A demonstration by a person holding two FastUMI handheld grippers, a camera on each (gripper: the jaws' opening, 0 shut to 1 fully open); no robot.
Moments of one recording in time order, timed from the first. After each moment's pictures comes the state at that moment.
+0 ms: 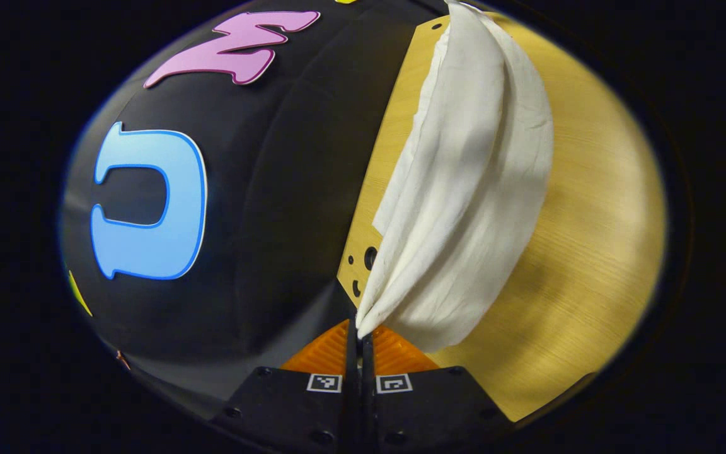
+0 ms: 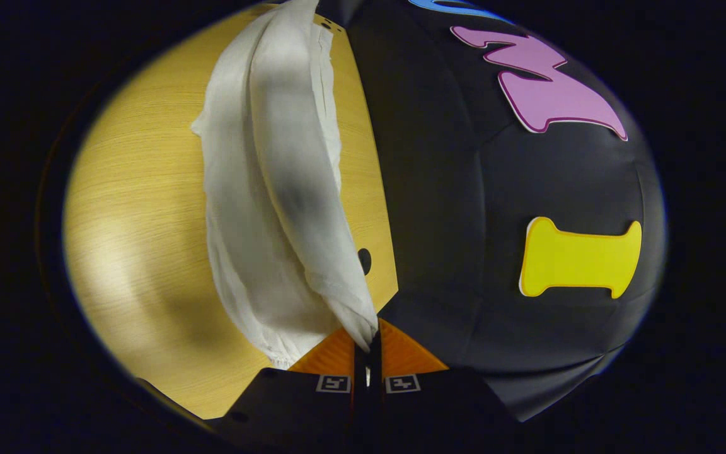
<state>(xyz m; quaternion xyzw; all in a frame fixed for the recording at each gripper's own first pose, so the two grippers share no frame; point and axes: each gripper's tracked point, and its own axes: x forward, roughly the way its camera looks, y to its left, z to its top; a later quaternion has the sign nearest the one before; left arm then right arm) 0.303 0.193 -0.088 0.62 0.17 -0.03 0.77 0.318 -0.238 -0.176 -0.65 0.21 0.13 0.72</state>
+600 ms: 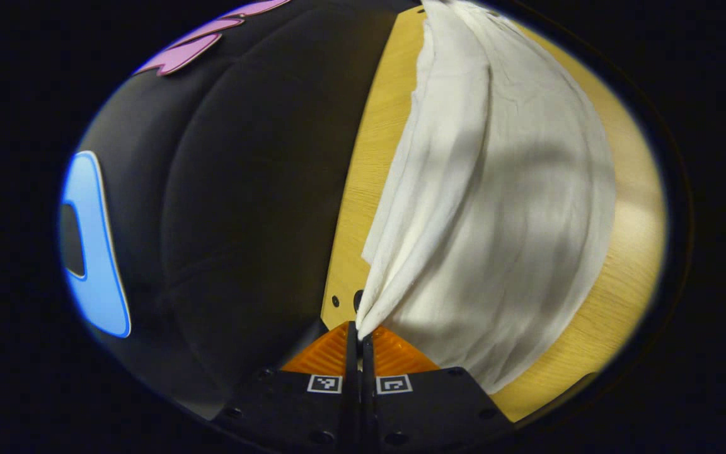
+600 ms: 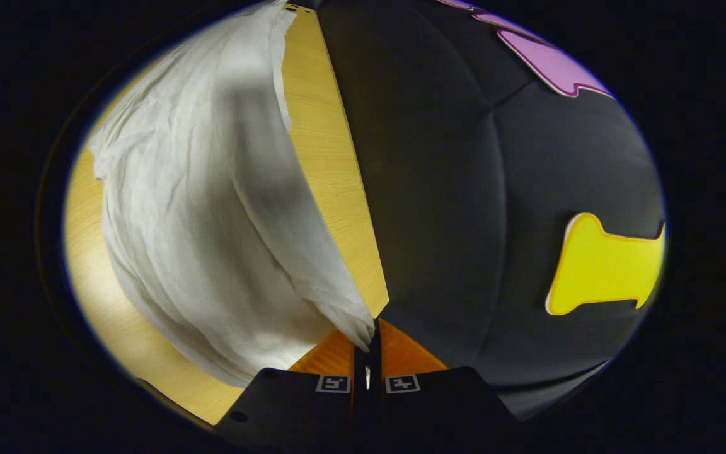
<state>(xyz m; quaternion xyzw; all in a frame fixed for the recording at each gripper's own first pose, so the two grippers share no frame) 0.440 0.162 -0.144 0.65 0.18 -0.09 0.73 0.430 -0.243 -0.210 -0.63 0.25 0.09 0.73</state>
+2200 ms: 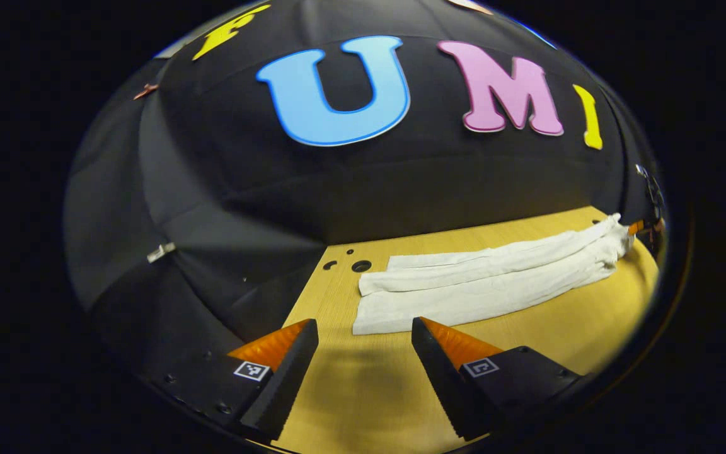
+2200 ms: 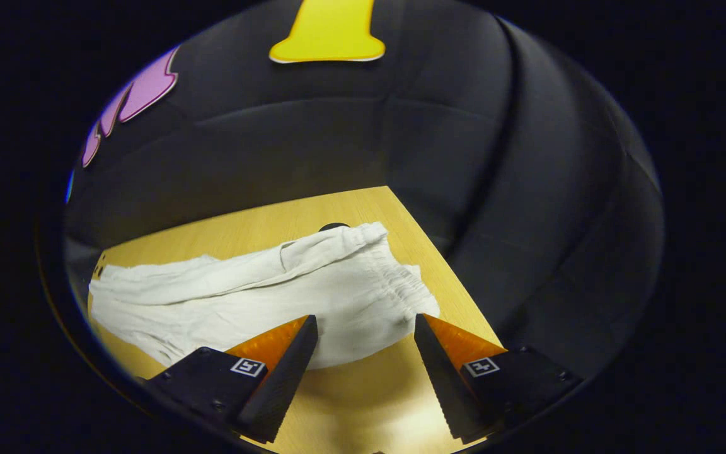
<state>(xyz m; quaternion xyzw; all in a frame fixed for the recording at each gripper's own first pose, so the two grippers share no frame) 0.167 0.170 -0.087 0.07 0.13 0.06 0.99 0.315 -0.275 -0.249 0.07 0.29 -0.13 0.95</state>
